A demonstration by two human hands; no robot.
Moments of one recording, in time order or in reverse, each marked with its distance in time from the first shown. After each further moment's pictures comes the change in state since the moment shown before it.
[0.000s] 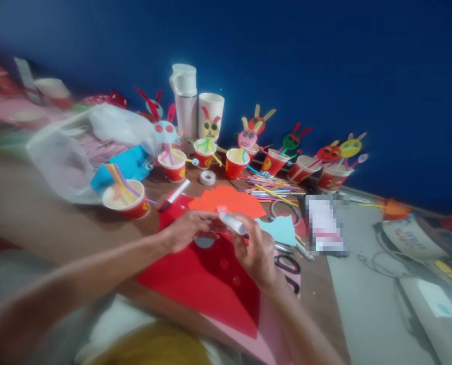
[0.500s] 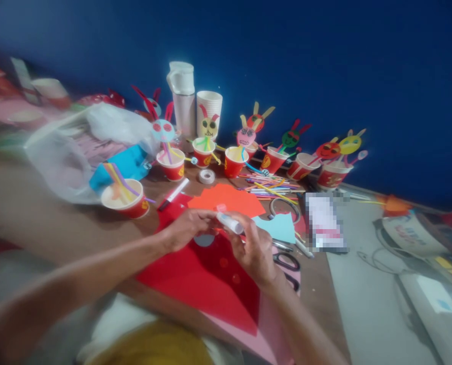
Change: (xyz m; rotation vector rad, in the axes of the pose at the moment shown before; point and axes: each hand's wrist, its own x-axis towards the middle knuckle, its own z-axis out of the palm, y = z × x) left_hand 0.000 -0.002 0.003 0.037 0.040 0.071; right_hand 0.000 -0.002 -0.001 0.003 -0.038 -0.024
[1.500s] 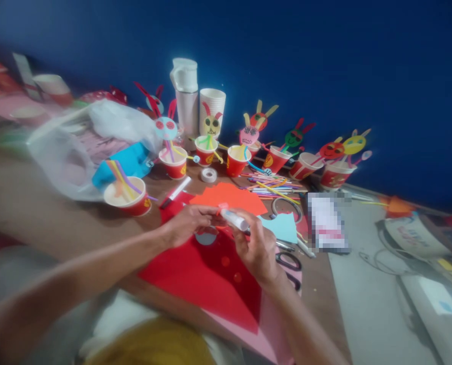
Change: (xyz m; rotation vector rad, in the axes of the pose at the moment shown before) left_hand 0.000 0.008 -0.001 -0.012 0.029 -0.067; right_hand 0.001 0.000 0.001 -0.056 0.056 0.021
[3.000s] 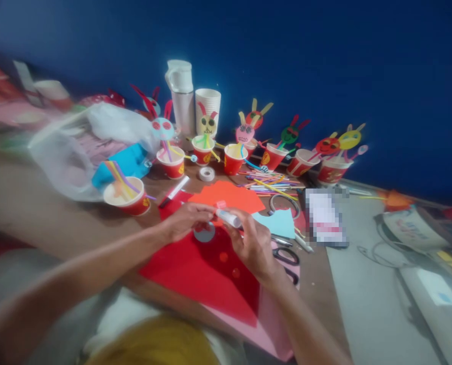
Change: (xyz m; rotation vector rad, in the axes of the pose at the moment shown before) left_hand 0.008 -0.008 -0.010 0.162 0.095 -0.026; right_hand 0.000 0.001 -0.002 0.091 -0.088 -0.044
